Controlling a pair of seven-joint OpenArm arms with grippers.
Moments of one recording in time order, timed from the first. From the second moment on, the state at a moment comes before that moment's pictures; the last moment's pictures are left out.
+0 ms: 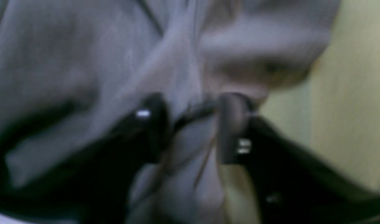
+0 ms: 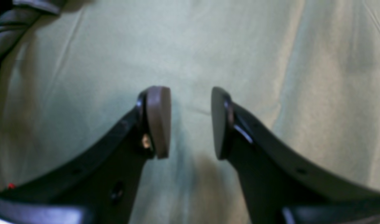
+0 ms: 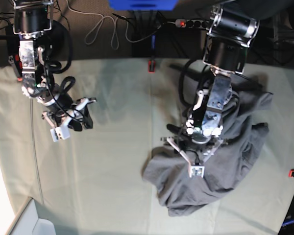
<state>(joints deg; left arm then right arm) -14.3 -1.6 12.3 68.2 -3.3 9.5 35.2 -3.9 12.6 3.2 76.6 16.1 25.9 -21.4</state>
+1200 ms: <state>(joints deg) -12.6 -1.9 12.3 65.9 -3.0 9.5 35.7 -3.4 12.4 3.1 76.6 16.1 25.9 -21.4</state>
